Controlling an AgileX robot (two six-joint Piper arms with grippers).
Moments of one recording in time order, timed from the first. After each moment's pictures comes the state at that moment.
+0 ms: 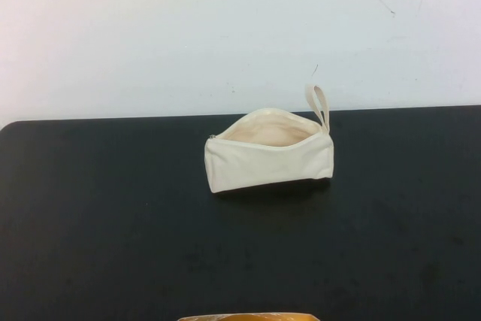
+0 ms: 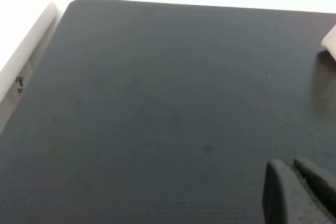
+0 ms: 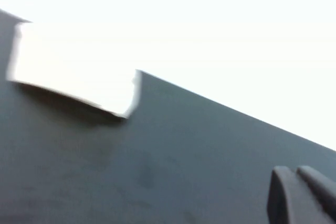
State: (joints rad) right arm 0.36 0.24 -0.33 -0.33 0.41 0.05; left arm 0.01 -0.01 0.02 -0.13 0.37 0.00
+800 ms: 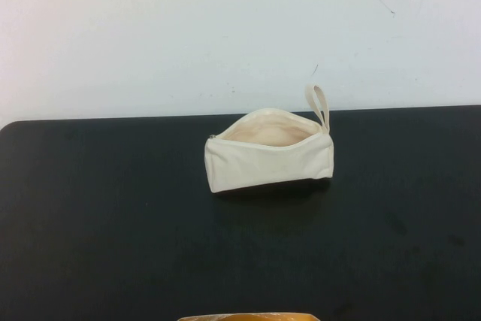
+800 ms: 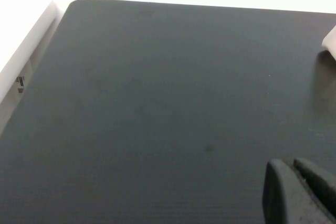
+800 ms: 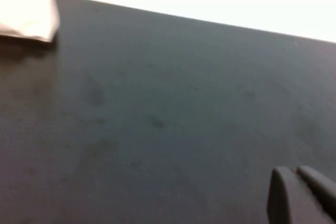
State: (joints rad) right arm -0.01 0.02 -0.02 0.01 0.39 -0.18; left arm 0.01 -0.01 0.02 -0.13 0.37 0.00
